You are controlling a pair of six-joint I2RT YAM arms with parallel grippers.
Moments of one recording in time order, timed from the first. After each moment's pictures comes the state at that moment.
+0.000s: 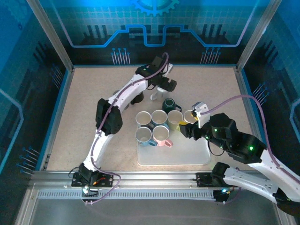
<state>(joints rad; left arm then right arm) -0.55 2.38 2.36 -0.85 0.00 -0.08 0.89 0.68 0.99 -0.74 0.23 0.17</state>
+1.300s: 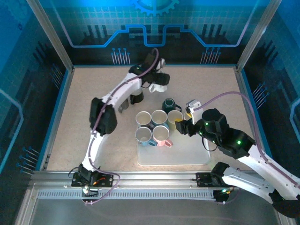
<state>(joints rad) -0.50 2.19 2.17 -0.72 0.04 -0.26 0.80 0.76 0.93 -0.64 0.14 0.17</state>
